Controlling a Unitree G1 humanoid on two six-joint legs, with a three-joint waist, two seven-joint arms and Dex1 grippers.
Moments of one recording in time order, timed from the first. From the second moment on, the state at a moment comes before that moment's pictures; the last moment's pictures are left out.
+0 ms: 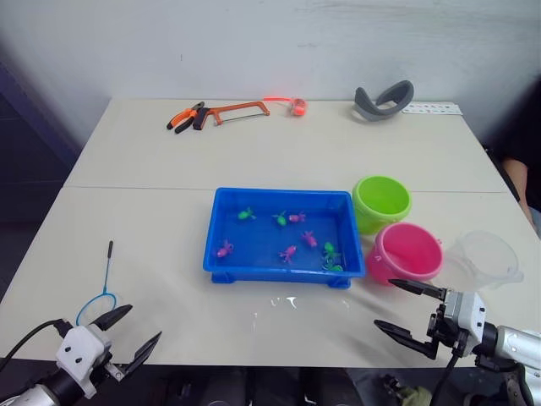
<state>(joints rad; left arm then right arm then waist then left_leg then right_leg) 0.62 0.48 0.45 -0.18 -0.29 -0.24 -0.77 0.28 -0.67 -0.24 -0.03 0.44 -0.30 1.21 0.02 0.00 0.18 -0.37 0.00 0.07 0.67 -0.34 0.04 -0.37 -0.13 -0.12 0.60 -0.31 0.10</state>
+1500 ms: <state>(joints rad) -0.14 0.56 -0.01 -0.47 -0.68 0.38 -0.85 0.32 -0.43 -0.71 0.05 0.52 0.14 0.31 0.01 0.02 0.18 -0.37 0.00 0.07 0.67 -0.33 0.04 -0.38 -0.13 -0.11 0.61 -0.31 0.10</state>
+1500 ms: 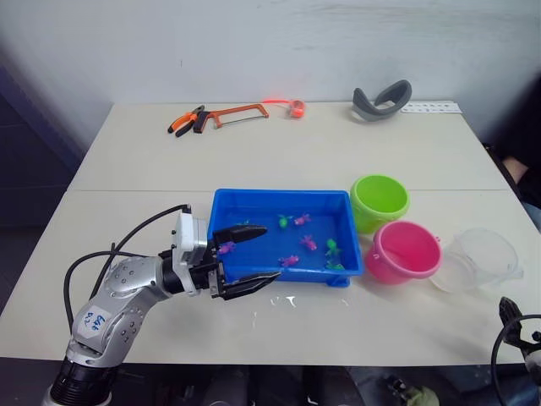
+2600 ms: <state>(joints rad) -0.15 0.55 0.02 -0.46 -0.68 0.37 -0.85 0.01 -0.48 -0.67 0.39 0.45 0.02 0.44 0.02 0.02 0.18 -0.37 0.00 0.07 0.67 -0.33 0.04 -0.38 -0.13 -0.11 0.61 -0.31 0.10</state>
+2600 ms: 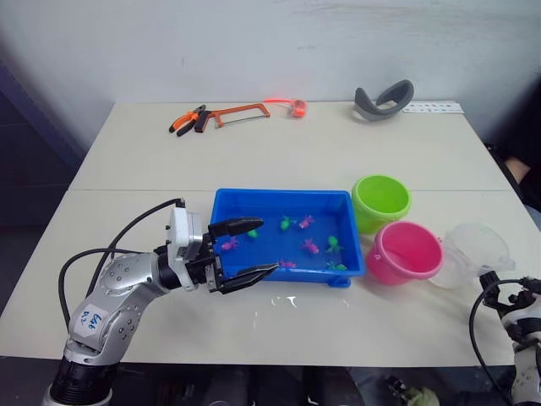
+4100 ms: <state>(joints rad) -0.37 0.45 -0.06 -0.26 -0.66 0.41 -0.96 0.17 -0.80 -0.62 -0.16 0.01 -0.12 0.44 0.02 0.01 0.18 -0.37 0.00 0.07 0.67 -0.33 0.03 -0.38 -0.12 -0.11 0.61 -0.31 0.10</state>
